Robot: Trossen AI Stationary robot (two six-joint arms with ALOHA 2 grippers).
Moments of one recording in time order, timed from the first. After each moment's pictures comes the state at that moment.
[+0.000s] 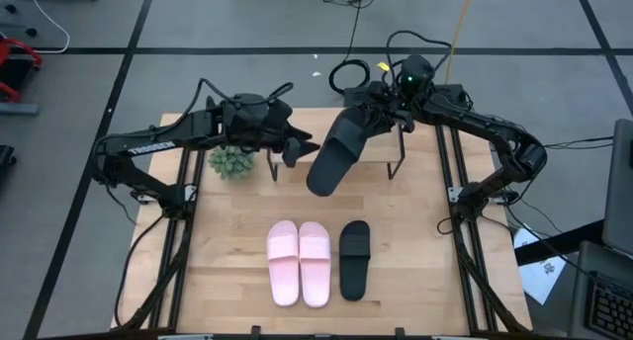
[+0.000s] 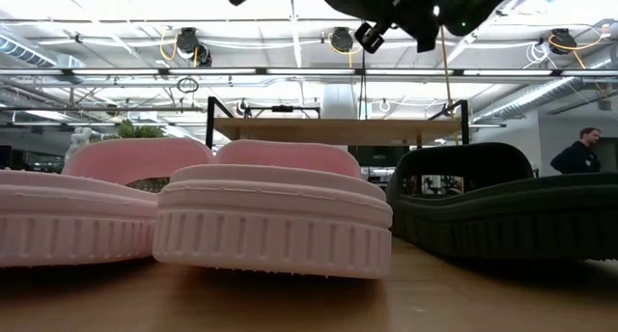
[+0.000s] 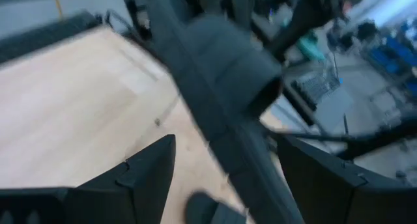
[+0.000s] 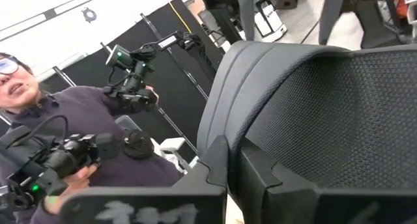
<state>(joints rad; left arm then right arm) 0.18 1.40 1.53 -0.50 0.04 -0.59 -0.73 1.52 1.16 0.49 -1.57 0.72</state>
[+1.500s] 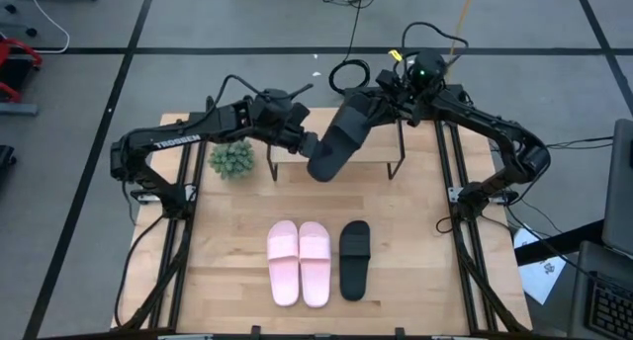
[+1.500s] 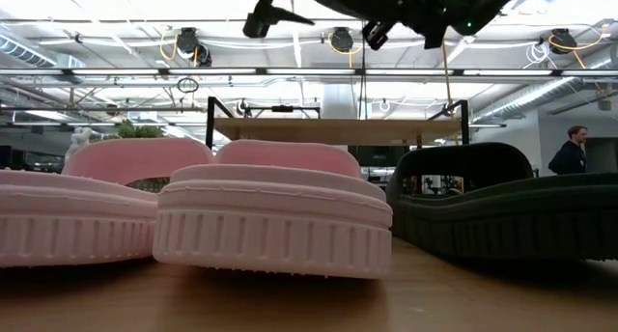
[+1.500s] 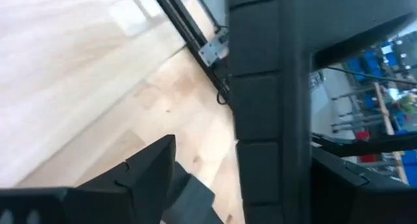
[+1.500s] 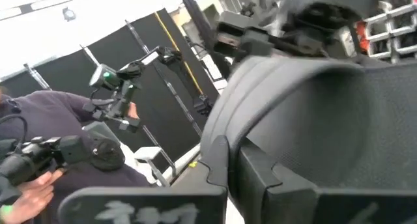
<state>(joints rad) 0.28 1.54 1.53 -0.50 0.30 -0.82 -0.79 1.49 1.16 0.57 -1.55 0.72</state>
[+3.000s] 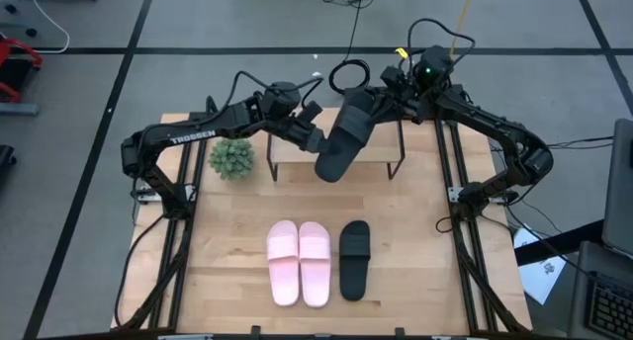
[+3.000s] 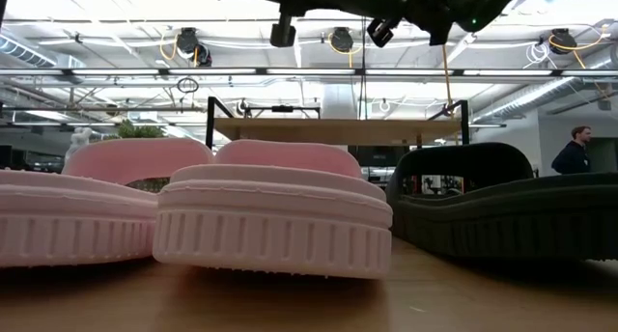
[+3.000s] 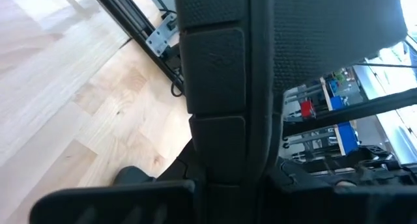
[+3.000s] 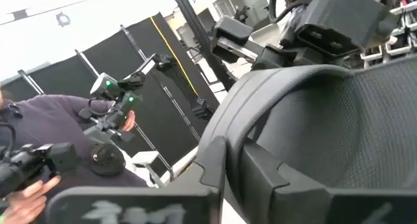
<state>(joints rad) 0.34 1.63 1.53 -0.31 0.57 -0.81 -0.83 1.46 1.16 0.56 -1.55 0.75</state>
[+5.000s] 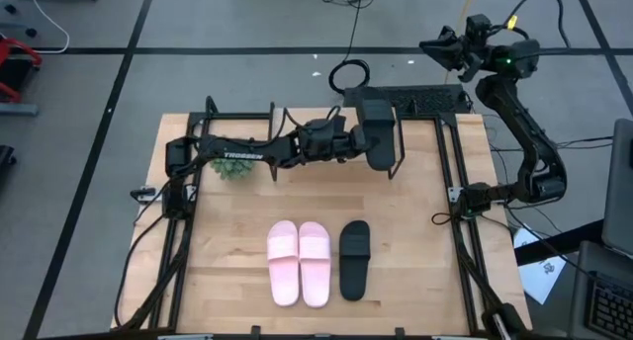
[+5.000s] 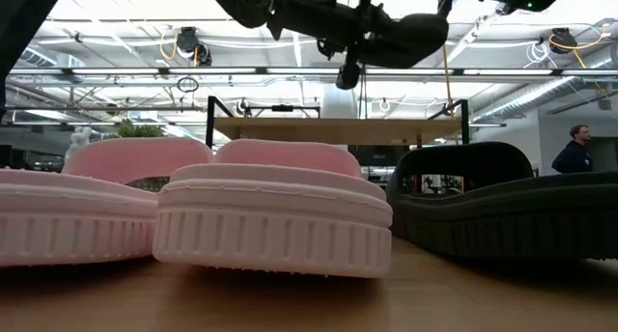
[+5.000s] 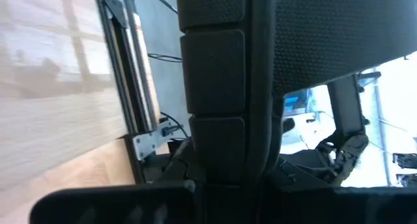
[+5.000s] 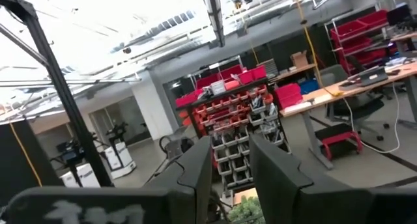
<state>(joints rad) 0.19 1.97 1.53 0.33 -0.03 -1.32 -1.31 1.27 1.17 0.89 -1.26 1.10</state>
